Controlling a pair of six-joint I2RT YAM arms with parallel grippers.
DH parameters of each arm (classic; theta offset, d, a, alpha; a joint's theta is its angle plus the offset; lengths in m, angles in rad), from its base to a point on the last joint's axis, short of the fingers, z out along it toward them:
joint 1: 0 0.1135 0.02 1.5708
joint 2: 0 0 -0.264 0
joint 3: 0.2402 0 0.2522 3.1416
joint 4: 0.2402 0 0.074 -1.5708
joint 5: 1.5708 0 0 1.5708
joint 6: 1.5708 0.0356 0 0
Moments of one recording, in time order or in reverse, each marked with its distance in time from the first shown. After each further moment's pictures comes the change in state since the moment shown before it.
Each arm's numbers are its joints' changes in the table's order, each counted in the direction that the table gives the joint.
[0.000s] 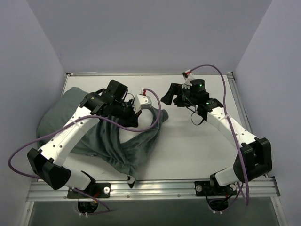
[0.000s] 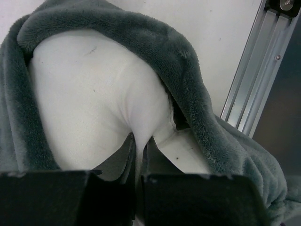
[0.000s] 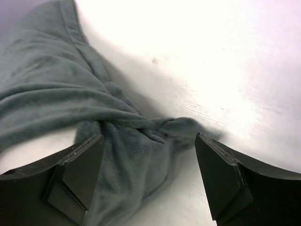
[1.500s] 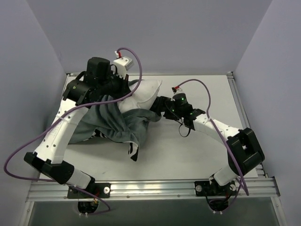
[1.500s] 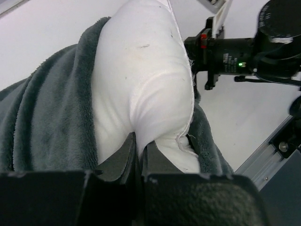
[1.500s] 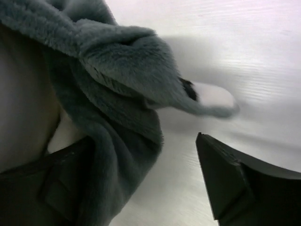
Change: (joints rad) left arm 0.156 -0.051 0.332 -0.103 -0.190 -0.452; right arm 0.181 -0.128 -0.138 -0.204 0.221 0.203
